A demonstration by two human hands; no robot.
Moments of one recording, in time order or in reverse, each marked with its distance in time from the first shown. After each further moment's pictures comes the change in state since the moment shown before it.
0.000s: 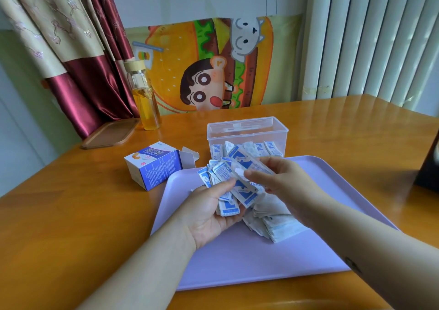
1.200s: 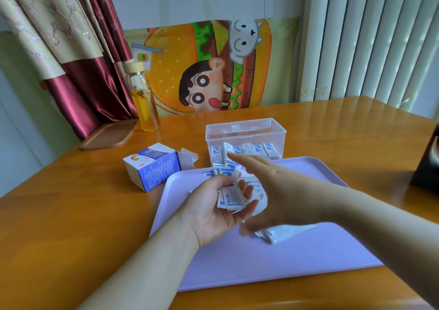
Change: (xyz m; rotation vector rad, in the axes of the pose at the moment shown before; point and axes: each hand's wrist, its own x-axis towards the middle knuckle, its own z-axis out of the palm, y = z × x) left_hand -0.005 0.006 0.013 -0.116 -0.053 -0.109; right_hand -0.019 -0.032 -0.010 -0.919 -0.412 -0.248
